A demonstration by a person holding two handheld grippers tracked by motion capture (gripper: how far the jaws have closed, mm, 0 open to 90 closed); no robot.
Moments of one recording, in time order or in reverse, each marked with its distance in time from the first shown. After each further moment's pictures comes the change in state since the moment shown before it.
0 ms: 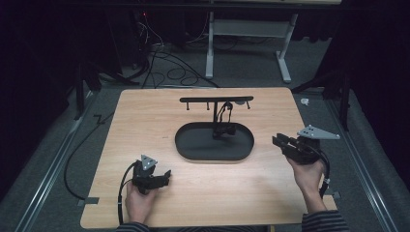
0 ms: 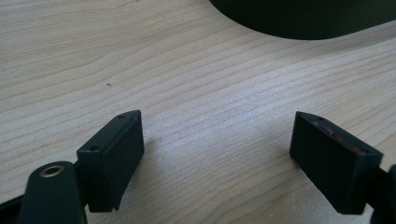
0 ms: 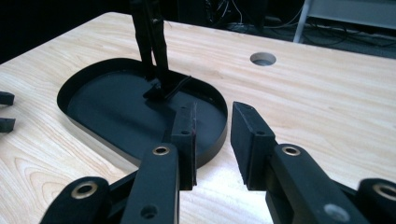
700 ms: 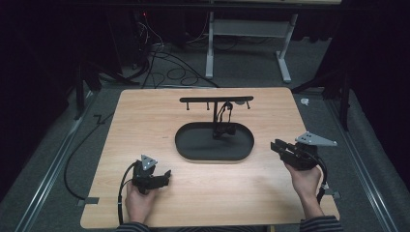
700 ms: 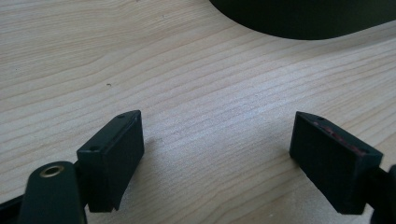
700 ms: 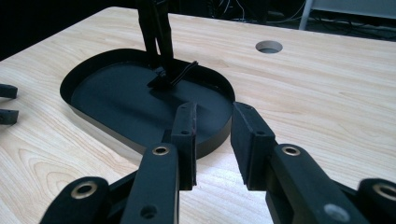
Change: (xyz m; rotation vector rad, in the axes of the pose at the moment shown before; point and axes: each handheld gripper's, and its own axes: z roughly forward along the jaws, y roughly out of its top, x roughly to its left) left arm 0.000 0.000 0.000 -0.002 0.000 0.000; right arm 0.005 -0.017 0.003 0.008 0.010 0.020
